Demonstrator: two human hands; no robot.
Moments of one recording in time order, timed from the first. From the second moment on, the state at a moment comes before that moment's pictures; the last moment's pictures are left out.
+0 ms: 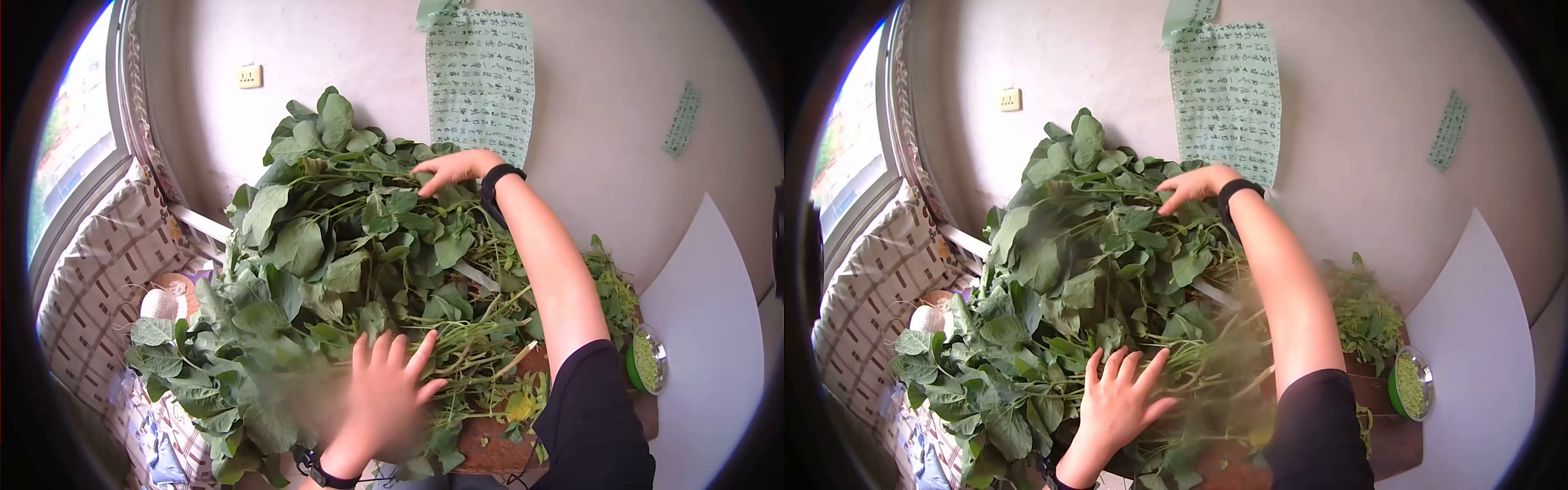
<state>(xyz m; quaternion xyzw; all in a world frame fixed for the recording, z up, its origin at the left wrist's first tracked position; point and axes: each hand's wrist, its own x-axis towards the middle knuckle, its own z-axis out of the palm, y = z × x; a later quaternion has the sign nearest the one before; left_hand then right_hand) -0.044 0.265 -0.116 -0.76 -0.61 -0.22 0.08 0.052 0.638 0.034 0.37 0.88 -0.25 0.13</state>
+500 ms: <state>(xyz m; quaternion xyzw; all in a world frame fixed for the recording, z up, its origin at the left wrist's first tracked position) -0.043 0.261 -0.116 -0.76 -0.61 -0.23 0.09 0.070 0.614 0.128 0.31 0.86 0.04 -0.40</state>
